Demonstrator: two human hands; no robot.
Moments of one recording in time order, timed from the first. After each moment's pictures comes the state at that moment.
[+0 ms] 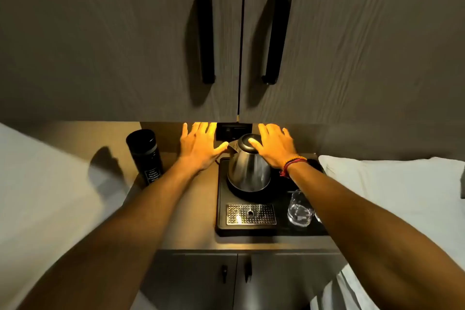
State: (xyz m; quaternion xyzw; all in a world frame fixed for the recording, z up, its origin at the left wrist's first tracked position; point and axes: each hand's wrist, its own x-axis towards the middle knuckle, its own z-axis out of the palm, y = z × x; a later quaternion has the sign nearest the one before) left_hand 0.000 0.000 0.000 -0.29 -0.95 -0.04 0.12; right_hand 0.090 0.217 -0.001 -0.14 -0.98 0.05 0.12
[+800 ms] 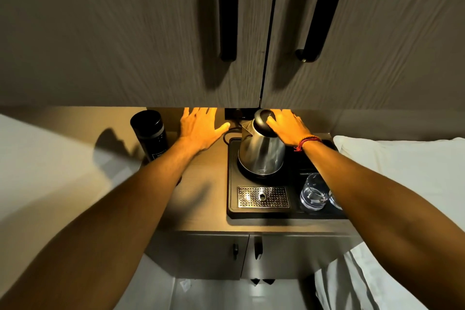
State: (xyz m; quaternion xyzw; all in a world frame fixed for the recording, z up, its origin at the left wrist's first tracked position) left_hand -0.042 -0.013 -0.023 -0.28 -0.95 -0.06 0.12; right_hand 0.066 0.224 -0.011 -0.19 -0.96 0.18 0.04
